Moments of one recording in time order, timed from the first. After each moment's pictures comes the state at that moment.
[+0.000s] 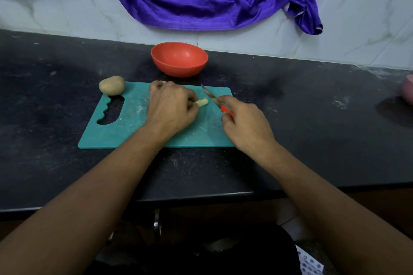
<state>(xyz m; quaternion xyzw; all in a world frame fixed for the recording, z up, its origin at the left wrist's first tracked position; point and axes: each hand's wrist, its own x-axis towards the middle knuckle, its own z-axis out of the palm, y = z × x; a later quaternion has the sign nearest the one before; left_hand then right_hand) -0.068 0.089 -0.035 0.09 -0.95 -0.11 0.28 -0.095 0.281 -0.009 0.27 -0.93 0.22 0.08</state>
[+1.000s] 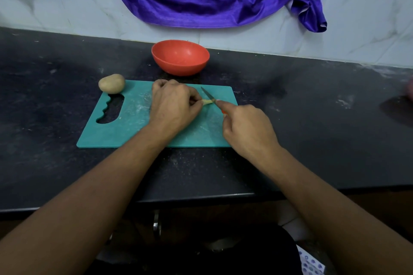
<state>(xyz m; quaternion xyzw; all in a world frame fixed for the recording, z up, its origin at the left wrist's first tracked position) -0.073 0.095 -0.036 0.10 -0.94 -0.14 0.30 -0.094 0.282 -0.013 0.32 -0.93 0.13 0.12</state>
